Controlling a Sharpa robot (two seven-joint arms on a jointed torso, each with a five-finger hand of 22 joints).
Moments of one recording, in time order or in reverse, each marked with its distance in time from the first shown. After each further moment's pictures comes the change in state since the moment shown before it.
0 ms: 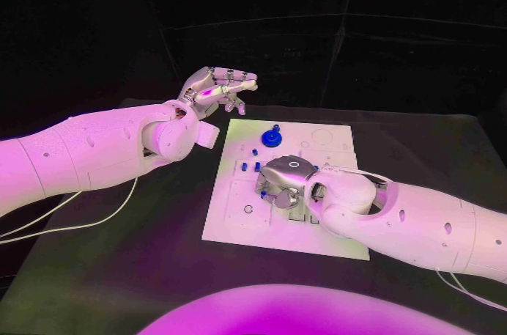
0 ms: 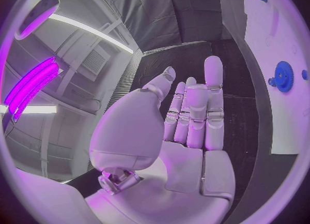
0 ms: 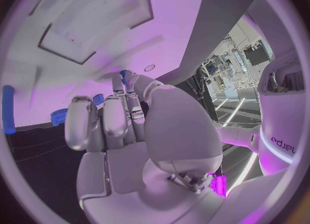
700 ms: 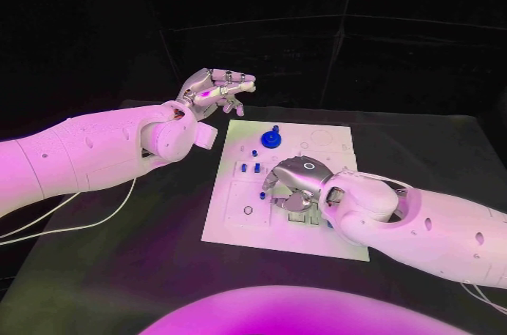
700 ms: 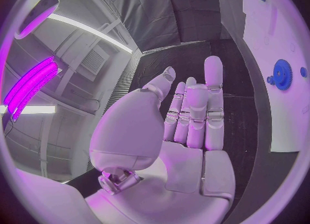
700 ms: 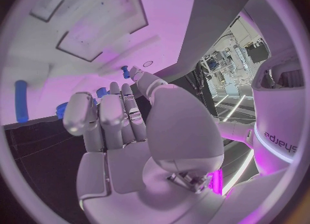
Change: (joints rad) left arm 0.000 -0.004 0.000 -0.006 0.000 0.006 -0.009; left_hand 0.000 0.000 0.000 0.000 0.000 0.000 0.000 0.000 -0.001 0.000 0.000 0.000 0.000 0.000 0.000 0.000 -0.001 0.000 0.000 0.000 -0.005 -0.001; right arm -0.001 -0.114 0.002 0.107 0.015 -0.074 0.004; right_hand -0.035 -0.029 -0.086 0.008 0.023 -0.077 0.031 0.000 0.001 -0.120 0.035 -0.014 -0.001 -0.010 0.024 -0.059 -0.102 0.016 -0.071 0.031 -0.073 -0.099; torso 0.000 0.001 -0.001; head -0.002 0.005
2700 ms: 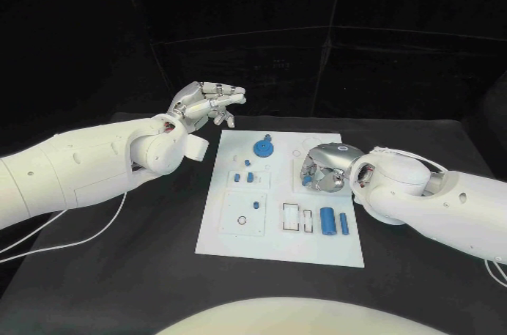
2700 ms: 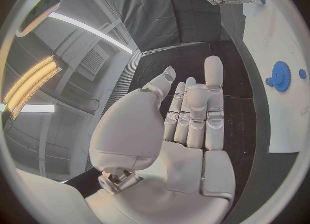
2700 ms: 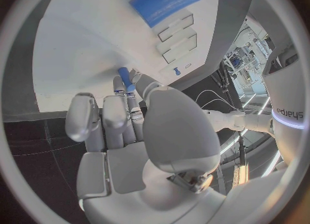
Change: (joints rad) left arm -0.001 -0.002 -0.001 0.002 0.000 0.015 -0.007; left_hand 0.000 0.000 0.000 0.000 0.000 0.000 0.000 0.000 0.000 -0.004 -0.004 0.004 0.000 0.000 0.000 0.000 0.000 0.000 0.000 0.000 0.000 -0.001; right arm 0.072 -0.123 0.045 -0.060 0.093 0.137 -0.082; right_hand 0.073 0.084 -0.031 0.013 -0.033 0.094 -0.054 0.028 0.007 0.163 -0.059 0.090 0.002 0.010 -0.033 0.021 0.015 0.000 0.056 -0.044 0.028 0.050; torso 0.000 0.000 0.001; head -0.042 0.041
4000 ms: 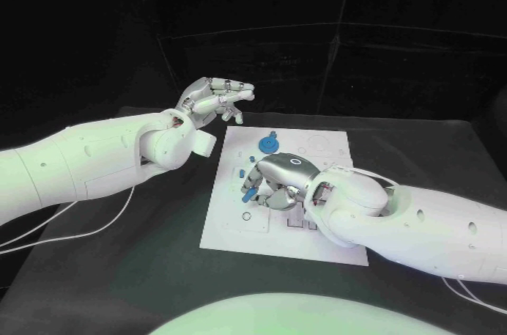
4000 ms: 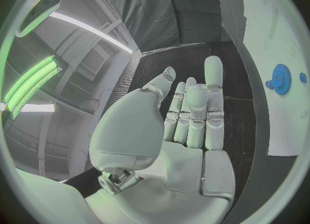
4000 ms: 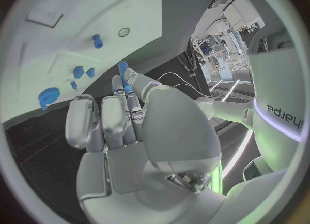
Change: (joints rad) left arm 0.000 0.009 0.000 -0.002 0.000 0.002 -0.001; left_hand 0.000 0.000 0.000 0.000 0.000 0.000 0.000 0.004 0.000 -0.004 0.004 0.000 0.000 0.000 0.000 0.000 -0.002 0.000 0.000 0.000 -0.004 -0.003; right arm -0.023 0.184 -0.049 0.088 0.059 -0.172 0.104; right_hand 0.017 0.004 0.087 -0.044 -0.008 0.020 -0.005 -0.002 -0.002 0.025 -0.003 -0.029 0.010 0.001 -0.006 0.012 0.005 0.000 0.020 -0.009 0.027 0.034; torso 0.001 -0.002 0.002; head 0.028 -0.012
